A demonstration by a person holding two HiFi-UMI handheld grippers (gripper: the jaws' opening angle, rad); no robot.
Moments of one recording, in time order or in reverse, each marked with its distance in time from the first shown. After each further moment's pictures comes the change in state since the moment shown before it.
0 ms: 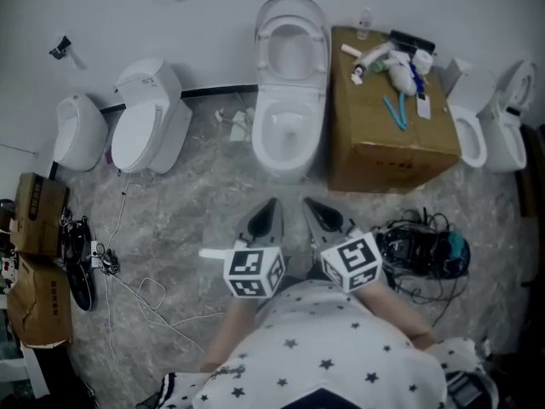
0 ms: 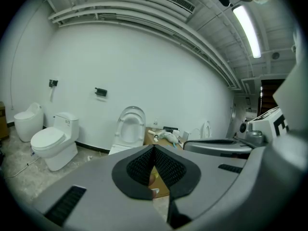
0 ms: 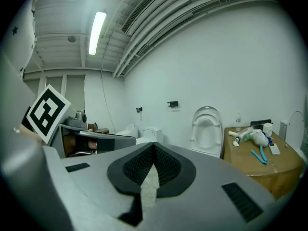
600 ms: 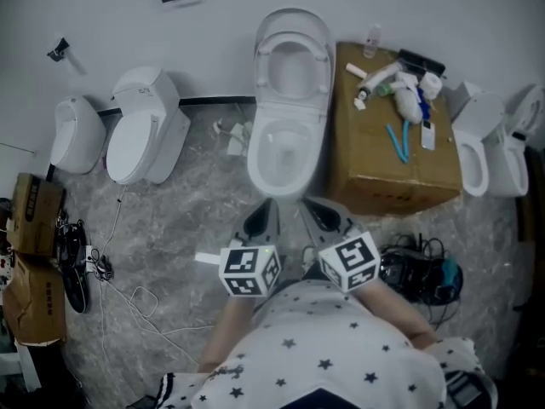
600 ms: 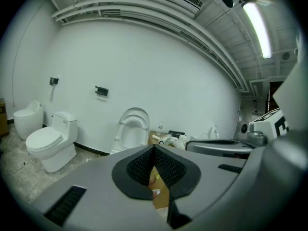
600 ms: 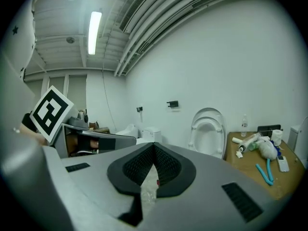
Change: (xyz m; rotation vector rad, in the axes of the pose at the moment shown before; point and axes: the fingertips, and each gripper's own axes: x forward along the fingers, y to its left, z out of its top) left arm 0.106 0.018 0.047 -0.042 -0.011 0.047; right arm 0.065 -0.094 0.035 -0.023 0.028 0.051
